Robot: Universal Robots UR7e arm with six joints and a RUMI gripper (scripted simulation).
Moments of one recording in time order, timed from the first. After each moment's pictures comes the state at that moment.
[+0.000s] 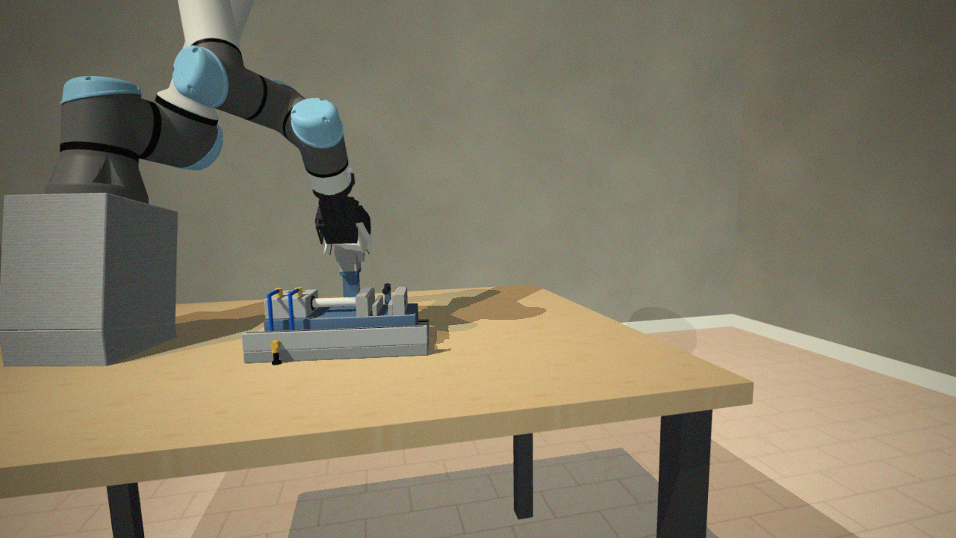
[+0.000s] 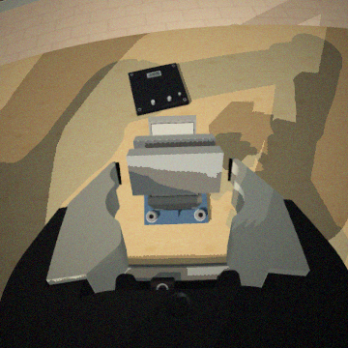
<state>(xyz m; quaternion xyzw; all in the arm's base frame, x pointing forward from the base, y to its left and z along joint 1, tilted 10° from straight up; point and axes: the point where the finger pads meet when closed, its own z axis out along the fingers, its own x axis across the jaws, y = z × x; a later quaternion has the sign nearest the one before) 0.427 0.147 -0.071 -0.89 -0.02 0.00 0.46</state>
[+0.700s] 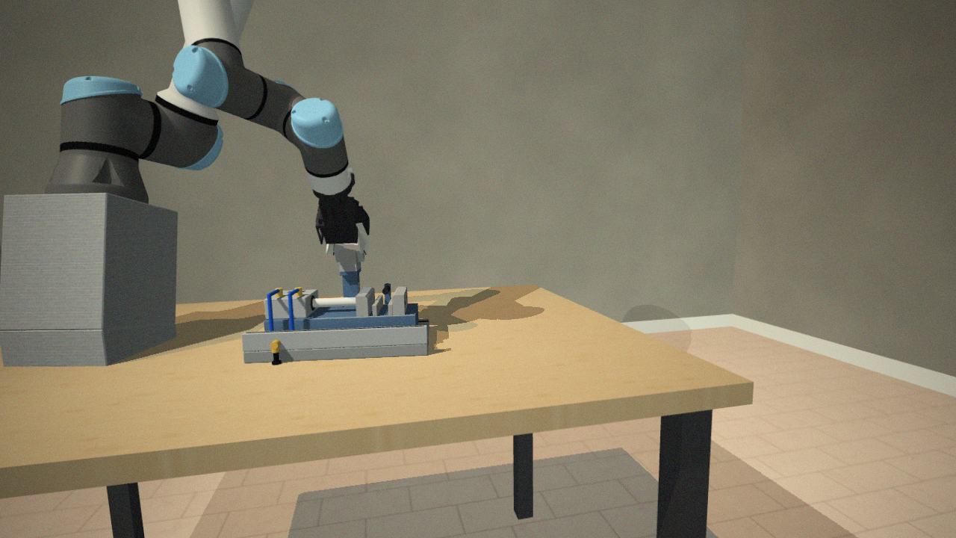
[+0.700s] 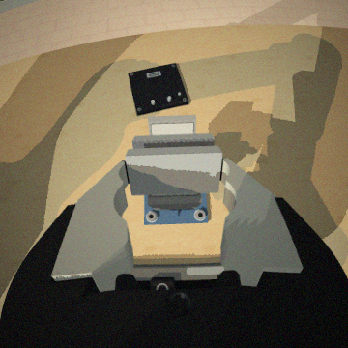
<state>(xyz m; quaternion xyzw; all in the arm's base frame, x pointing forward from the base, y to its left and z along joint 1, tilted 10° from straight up) 0.428 0.147 -0.071 -0.89 -0.02 0.00 0.46</state>
